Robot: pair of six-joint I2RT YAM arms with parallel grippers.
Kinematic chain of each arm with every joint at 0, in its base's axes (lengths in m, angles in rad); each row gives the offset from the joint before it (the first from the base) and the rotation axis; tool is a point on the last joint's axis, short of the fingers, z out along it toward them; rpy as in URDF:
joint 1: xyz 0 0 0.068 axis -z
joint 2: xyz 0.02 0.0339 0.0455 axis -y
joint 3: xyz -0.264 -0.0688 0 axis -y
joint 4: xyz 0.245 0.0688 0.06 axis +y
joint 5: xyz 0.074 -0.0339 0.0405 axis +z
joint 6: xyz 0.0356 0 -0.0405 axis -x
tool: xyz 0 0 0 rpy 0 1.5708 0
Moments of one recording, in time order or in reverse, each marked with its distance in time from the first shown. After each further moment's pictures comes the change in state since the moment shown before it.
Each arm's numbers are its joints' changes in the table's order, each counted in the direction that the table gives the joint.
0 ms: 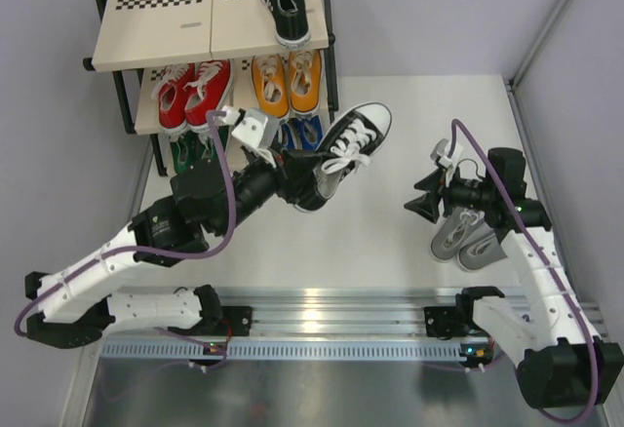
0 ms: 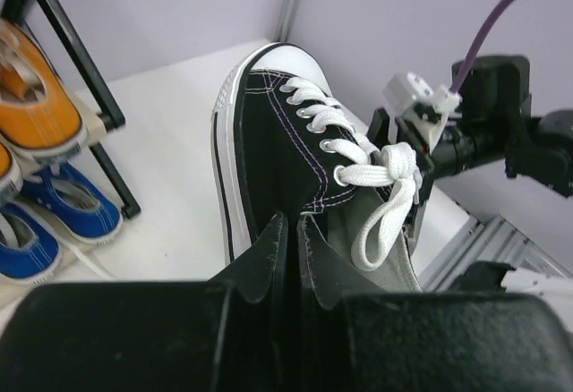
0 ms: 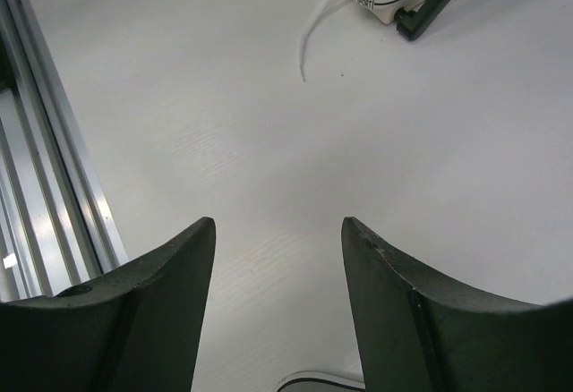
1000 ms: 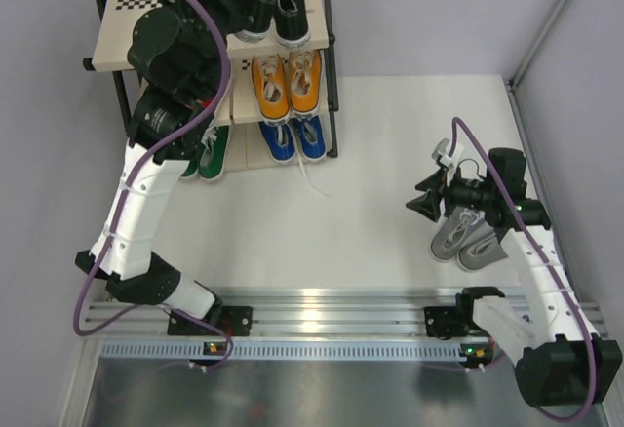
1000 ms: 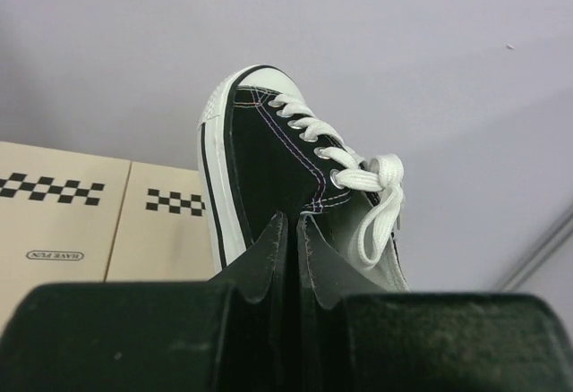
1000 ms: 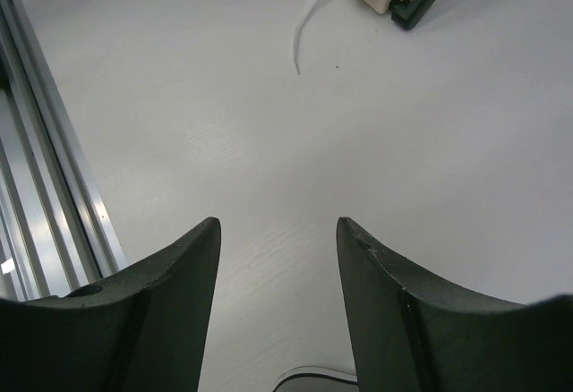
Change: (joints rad) left arm -0.553 -0.567 0.891 -0.089 0.115 -0.103; right arm 0.019 -0.011 -0.008 0.000 -0.003 0.001
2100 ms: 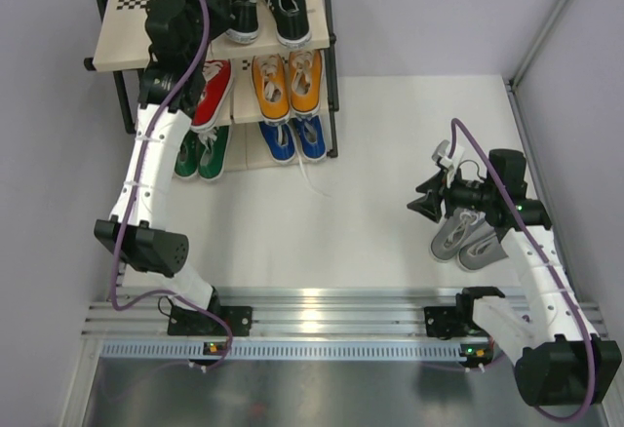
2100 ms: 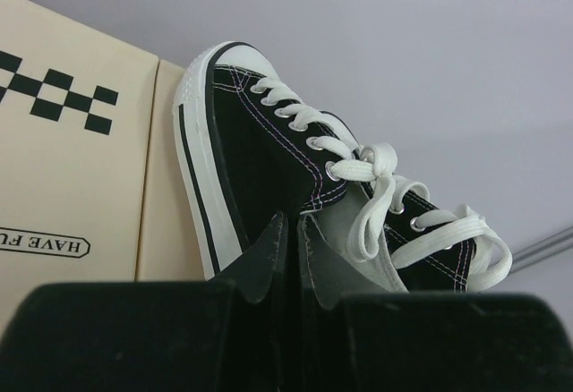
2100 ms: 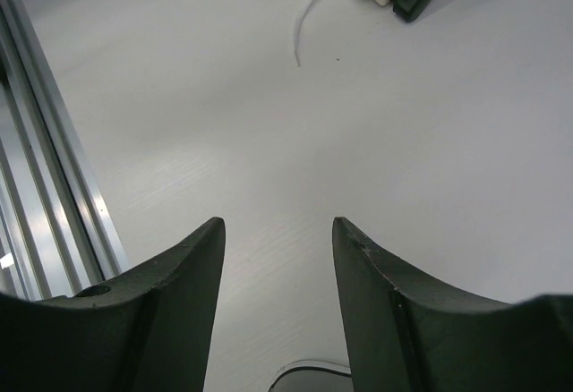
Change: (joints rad) left arm -0.412 -0.151 -0.162 -0.030 -0.375 0.449; right arm 0.009 0.000 0.000 0.026 0.001 0.026
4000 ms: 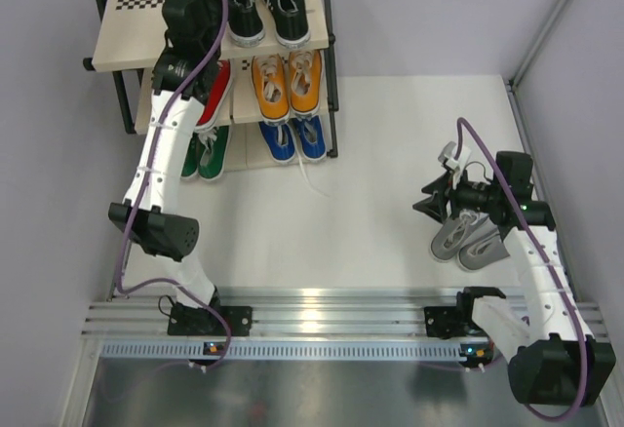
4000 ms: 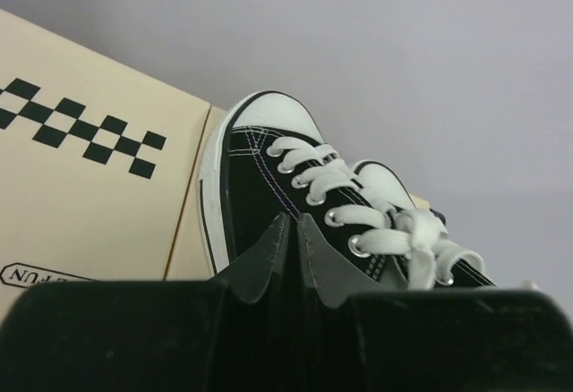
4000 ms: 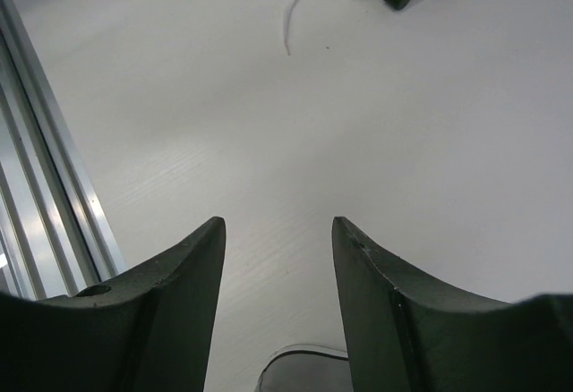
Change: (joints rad) left arm 0.048 -0.111 0.177 0.060 0.230 -0.097; right arm 0.071 0.000 0.000 0.052 0.034 0.068
